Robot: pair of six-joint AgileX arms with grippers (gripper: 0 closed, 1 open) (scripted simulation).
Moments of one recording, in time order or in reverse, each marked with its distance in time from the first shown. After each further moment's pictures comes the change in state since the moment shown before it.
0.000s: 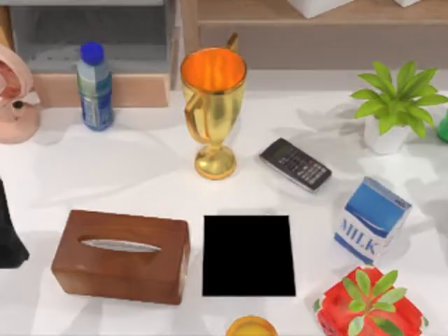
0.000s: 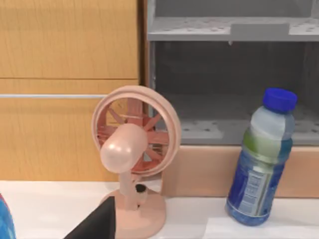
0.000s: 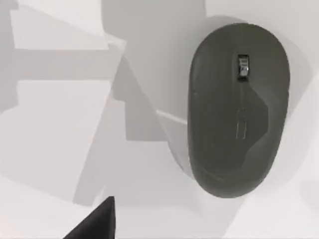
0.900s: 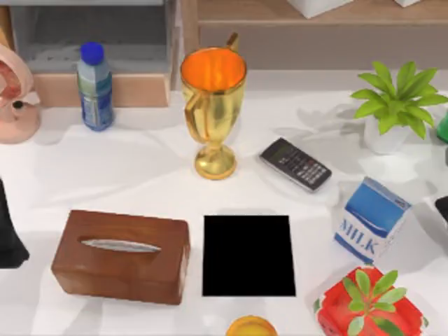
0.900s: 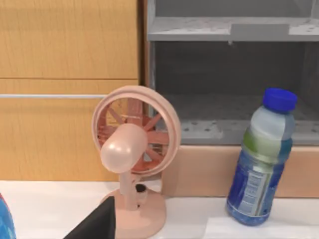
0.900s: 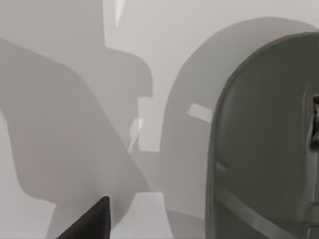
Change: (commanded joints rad) left arm 0.000 0.000 0.000 0.000 0.000 0.000; right arm 0.002 0.168 -0.179 0.343 0.001 0.007
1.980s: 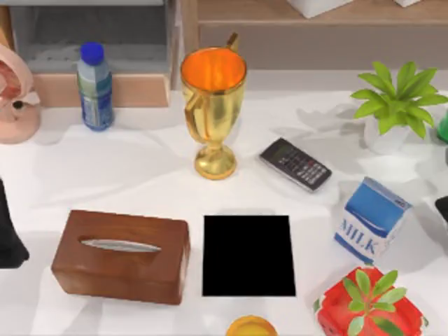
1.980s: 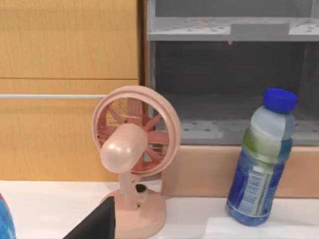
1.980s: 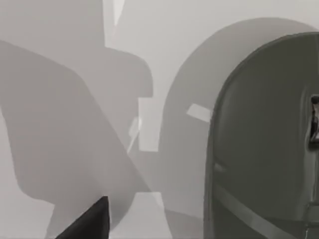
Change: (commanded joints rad) left arm 0.000 0.000 0.000 0.000 0.000 0.000; right arm 0.000 0.000 0.000 0.000 0.000 0.000
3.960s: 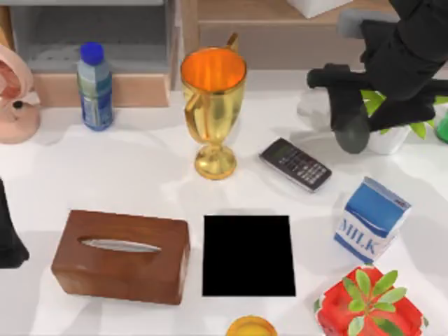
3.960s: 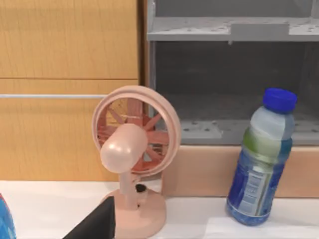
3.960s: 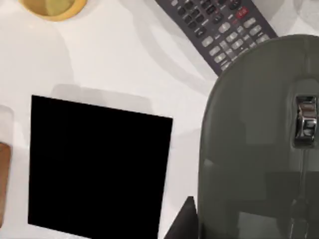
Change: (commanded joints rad) left arm 0.000 0.000 0.000 0.000 0.000 0.000; right arm 0.466 -0.099 0.591 -0.463 -0.145 0.716
